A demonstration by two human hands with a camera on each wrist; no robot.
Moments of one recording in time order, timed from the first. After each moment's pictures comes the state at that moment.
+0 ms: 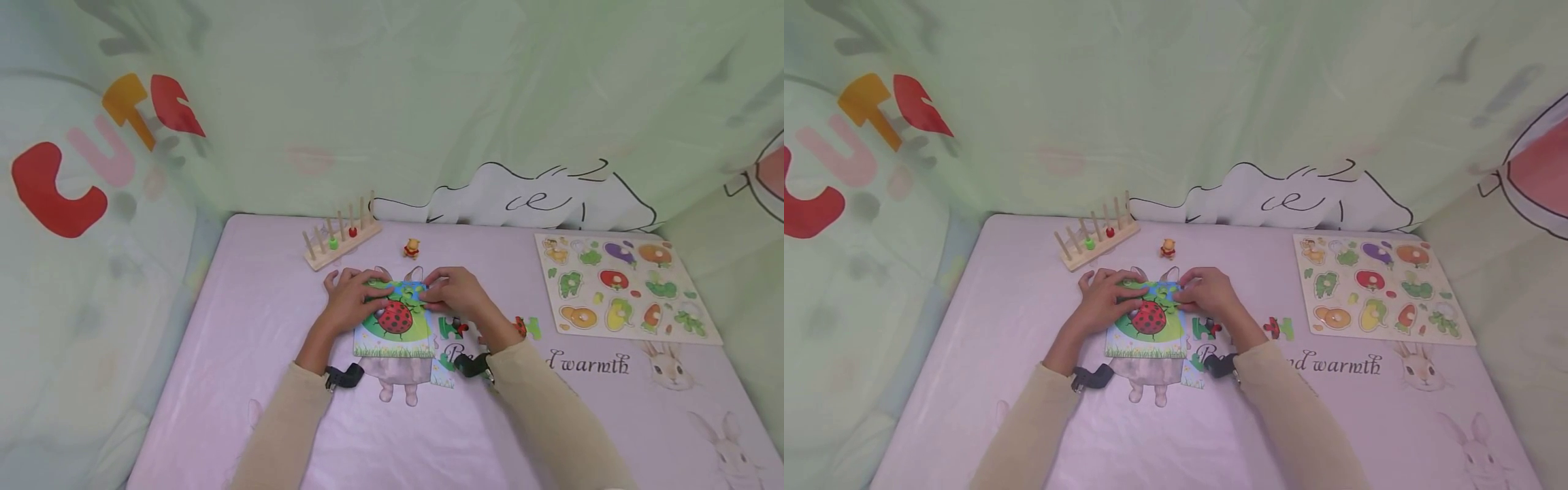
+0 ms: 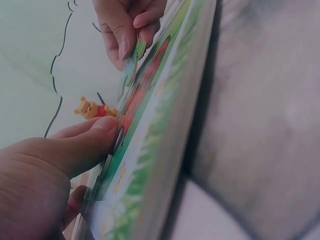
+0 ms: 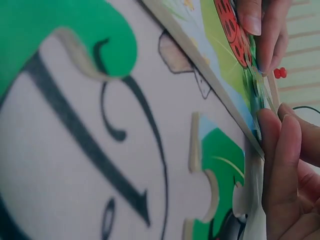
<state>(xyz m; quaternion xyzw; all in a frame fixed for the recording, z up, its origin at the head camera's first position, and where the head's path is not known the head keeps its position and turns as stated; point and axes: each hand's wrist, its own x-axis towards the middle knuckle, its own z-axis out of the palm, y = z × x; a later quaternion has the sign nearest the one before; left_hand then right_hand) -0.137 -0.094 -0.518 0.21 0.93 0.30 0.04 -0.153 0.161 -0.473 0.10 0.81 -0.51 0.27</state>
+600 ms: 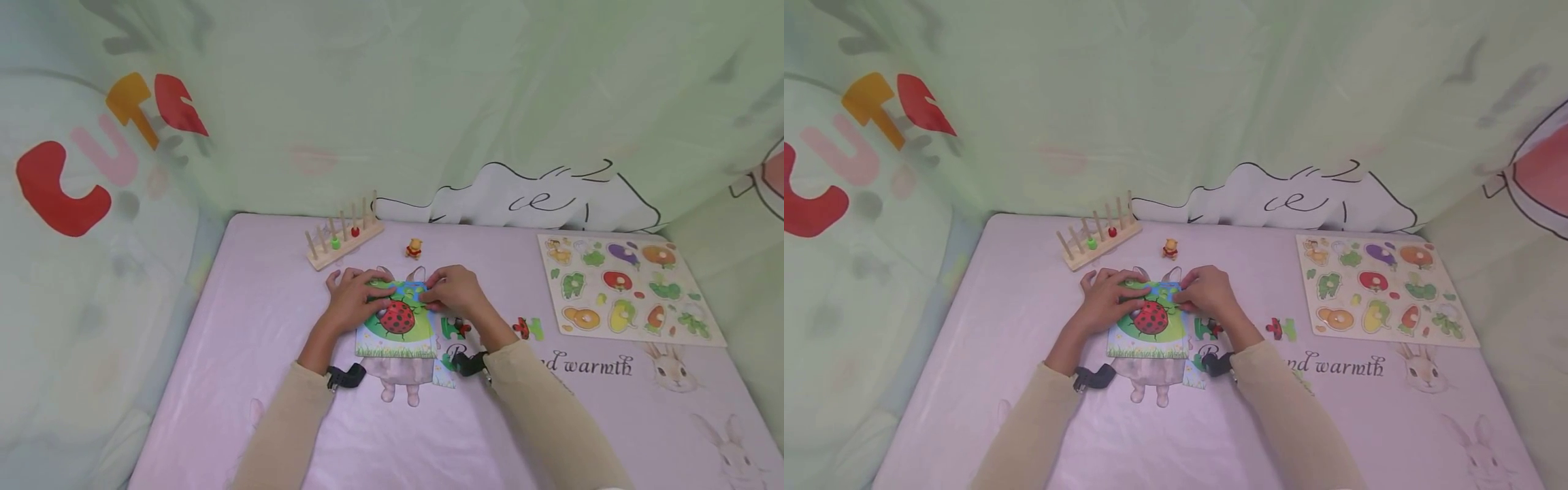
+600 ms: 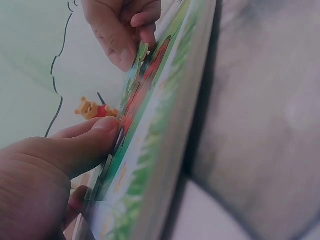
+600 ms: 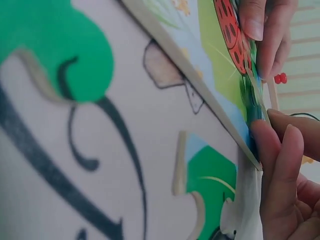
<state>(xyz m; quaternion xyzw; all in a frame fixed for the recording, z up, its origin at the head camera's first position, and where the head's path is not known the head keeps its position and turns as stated) -0.139 -0.094 -0.521 0.21 0.93 0.29 0.03 -0.156 0.149 -0.471 0.05 0.90 -0.37 0.21</state>
